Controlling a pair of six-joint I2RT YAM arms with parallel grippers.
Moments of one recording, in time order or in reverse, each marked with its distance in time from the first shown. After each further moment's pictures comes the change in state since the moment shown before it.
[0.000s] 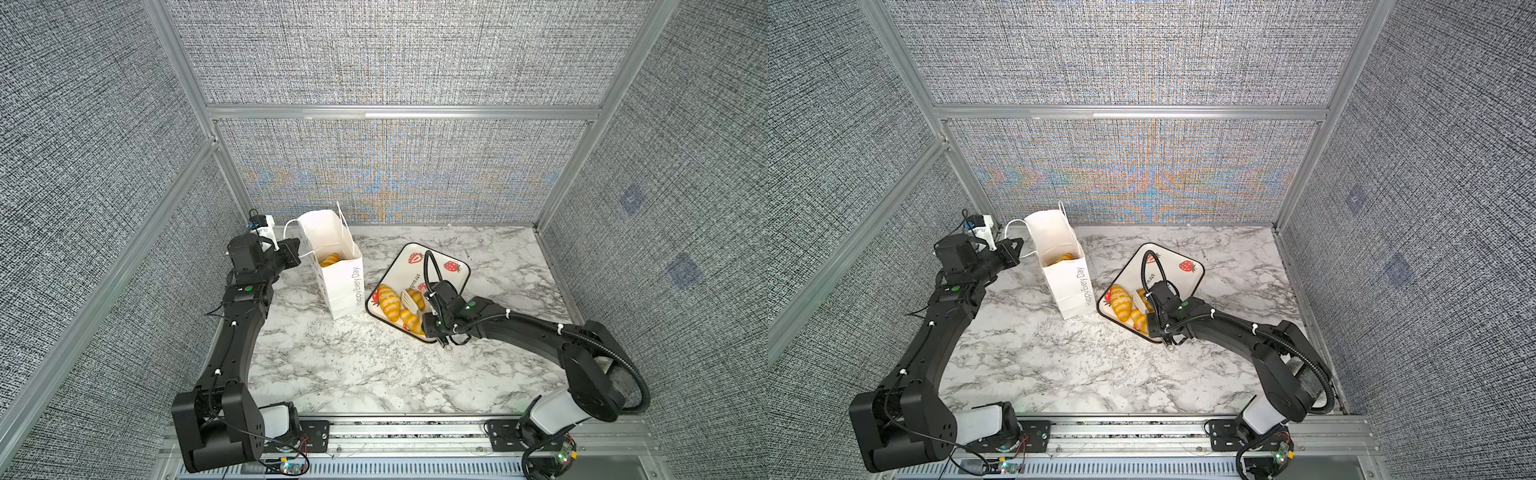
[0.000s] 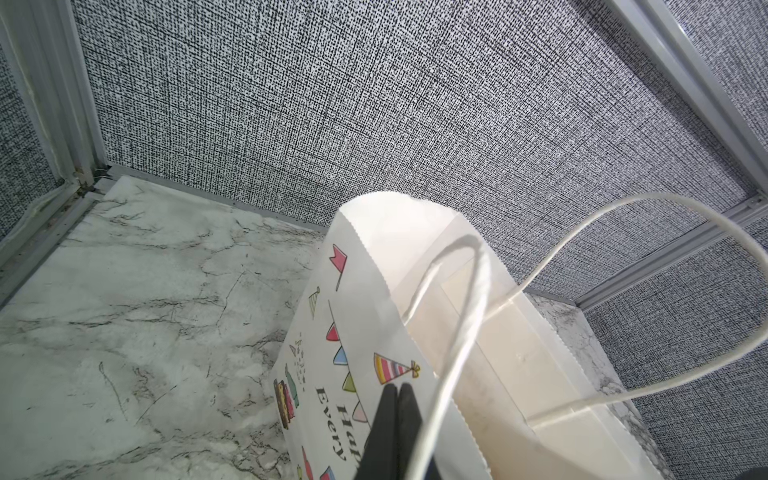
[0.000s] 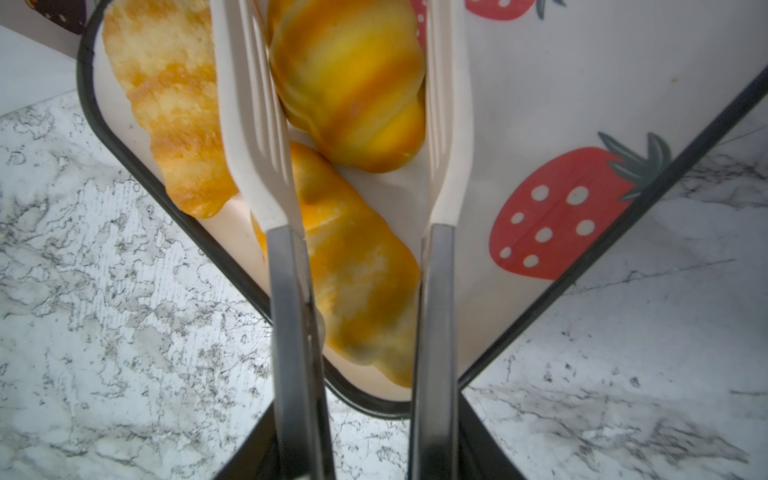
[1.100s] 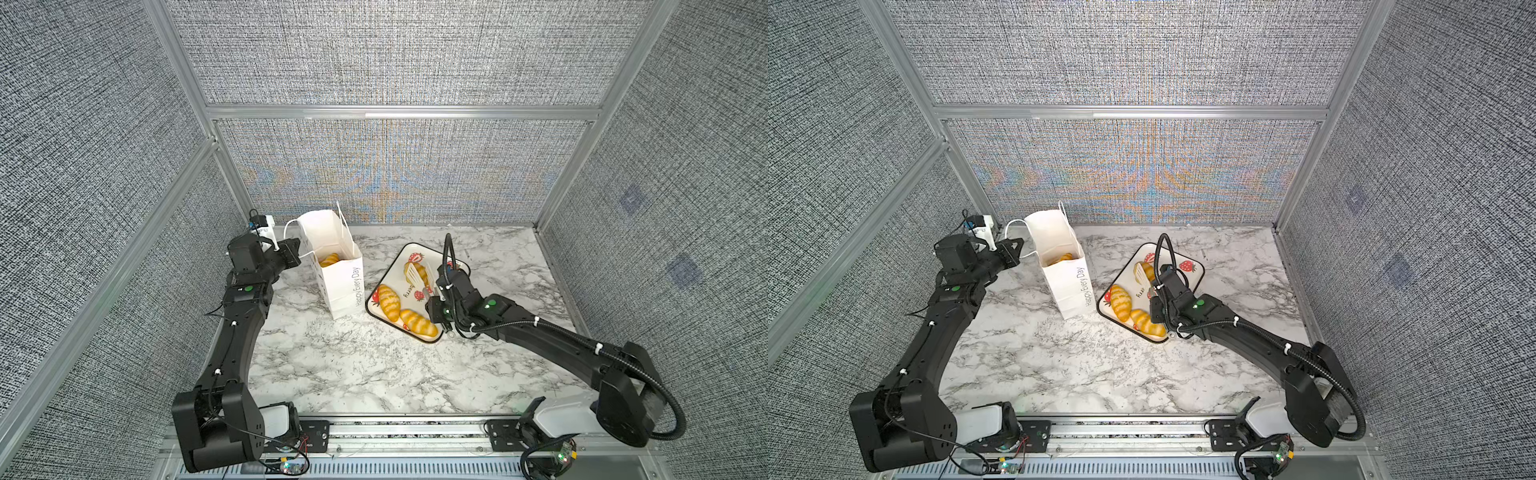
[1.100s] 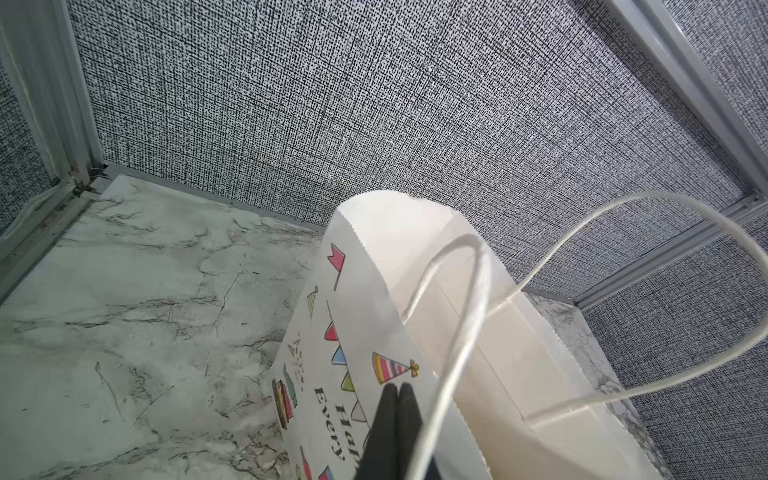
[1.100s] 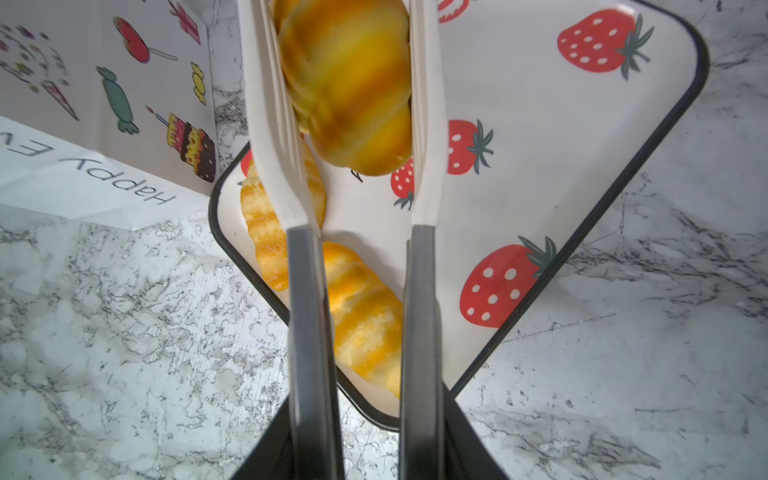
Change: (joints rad) left arm 0.001 0.001 -0.002 0.003 0.006 -0.001; right arm -0.014 -0.176 0.033 0.050 0.080 0.000
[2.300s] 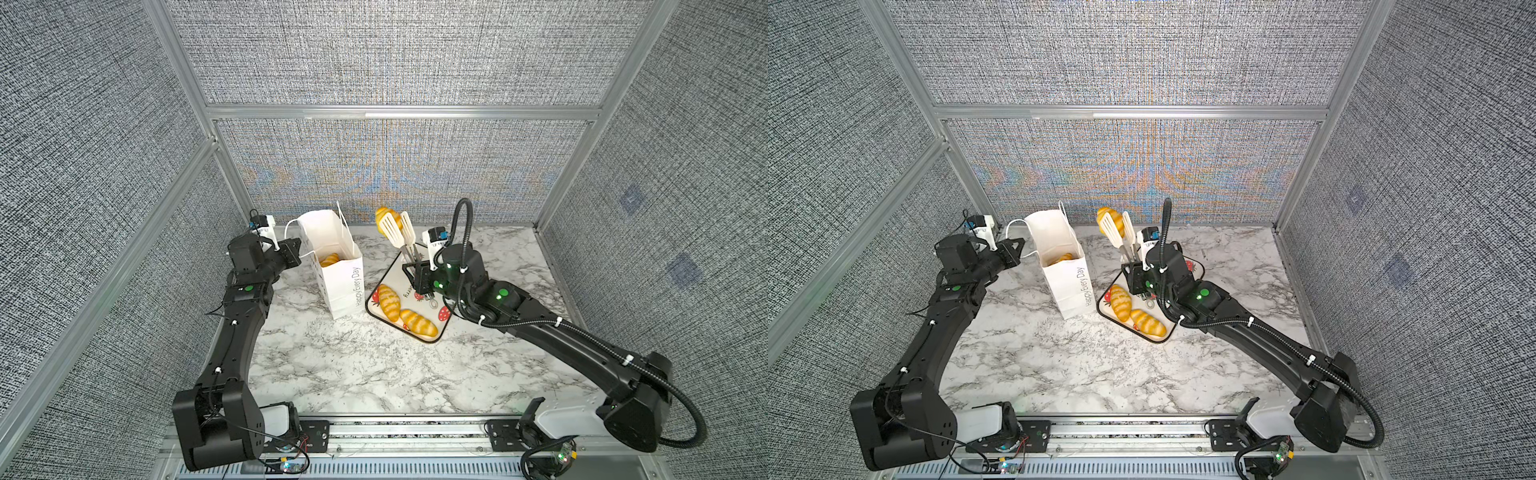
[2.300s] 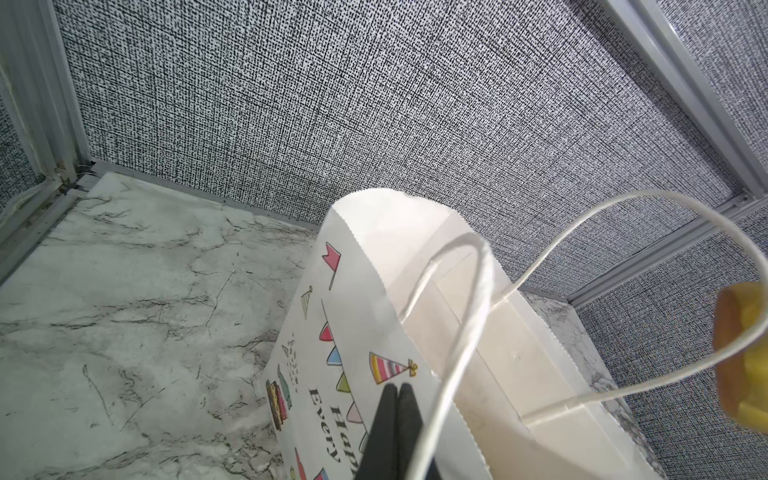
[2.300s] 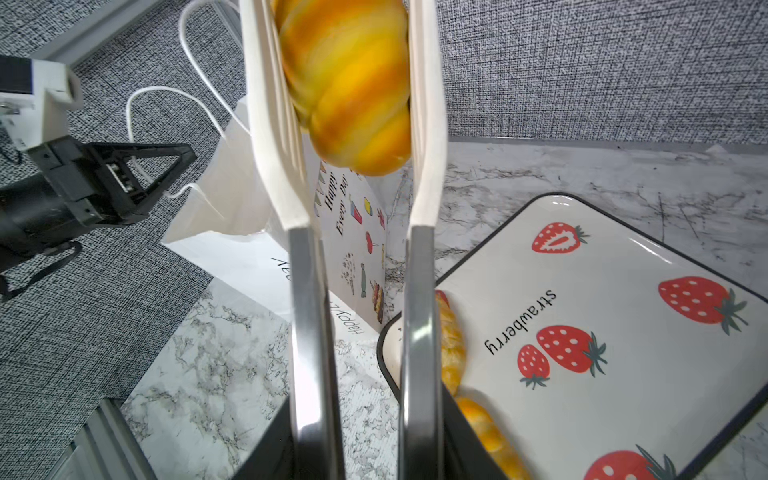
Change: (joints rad) left arm 0.001 0.007 -0.002 0.011 0.018 -0.006; right arm 0.088 -0.014 0.262 0.178 -0.040 -0.078
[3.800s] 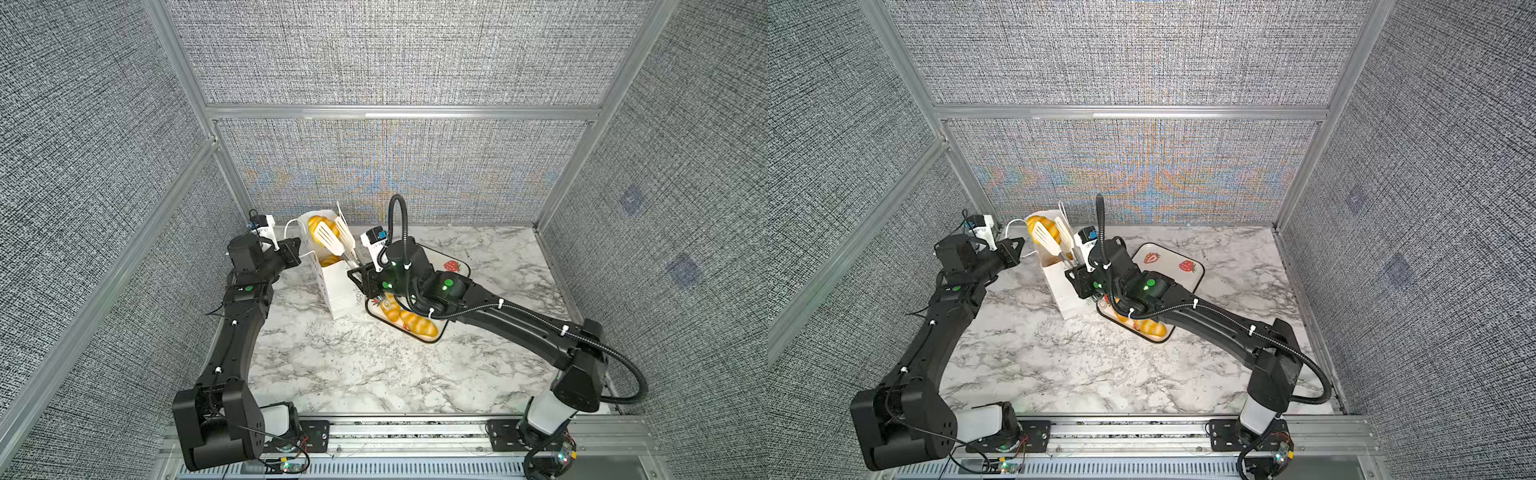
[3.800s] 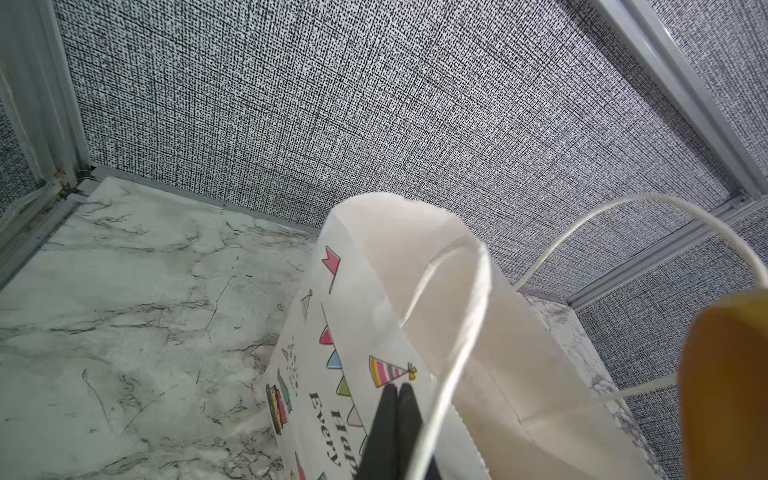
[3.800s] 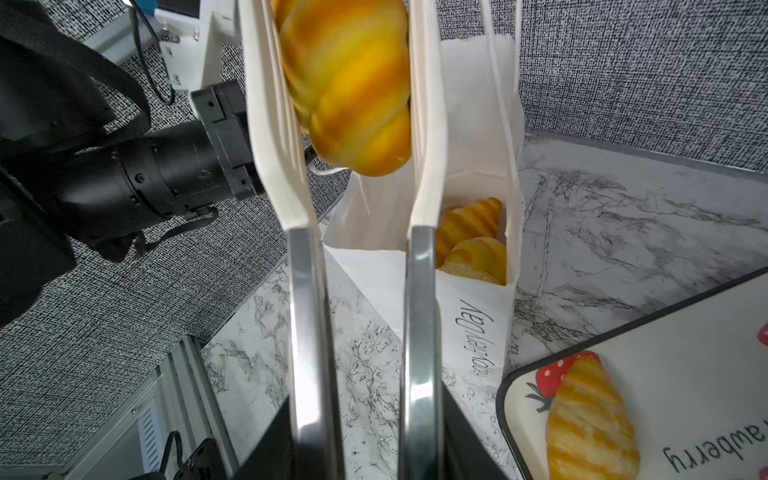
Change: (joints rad) left arm 0.002 0.000 -0.003 0.014 0.001 -0.001; right arm 0.161 0.332 0.325 0.000 -0.092 -0.039
